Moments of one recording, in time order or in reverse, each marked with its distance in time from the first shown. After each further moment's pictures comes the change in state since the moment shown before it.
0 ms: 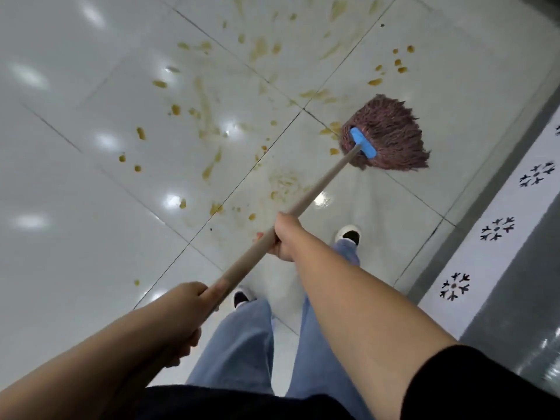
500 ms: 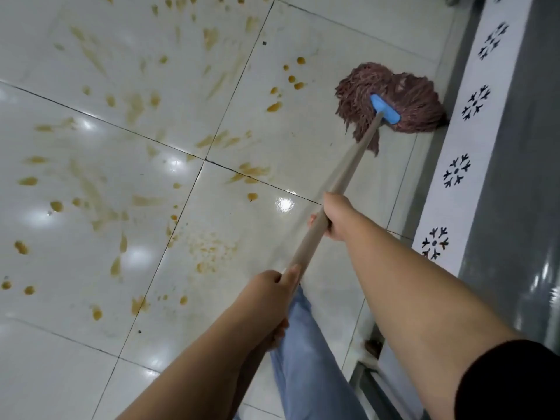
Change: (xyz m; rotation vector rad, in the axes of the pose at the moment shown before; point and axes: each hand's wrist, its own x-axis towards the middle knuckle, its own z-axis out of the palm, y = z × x) left_hand 0.093 0.384 0.122 0.091 -0.128 0.255; right_hand 0.070 -0.274 -0.304 0.186 0.293 -0.152
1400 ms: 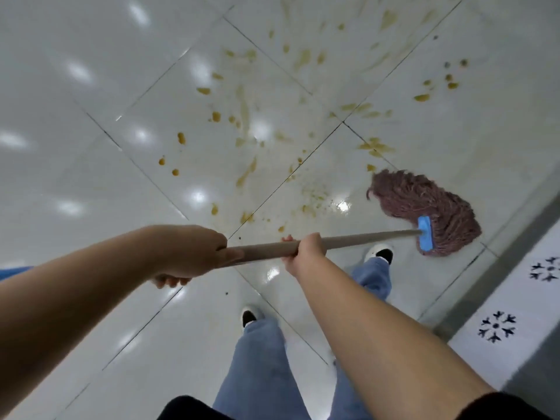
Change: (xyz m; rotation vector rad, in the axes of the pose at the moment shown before) left_hand -0.188 -0.332 -0.203 0.663 0.019 -0.146; right_hand -0.219 0.297 0.272 0.405 -0.089 0.279
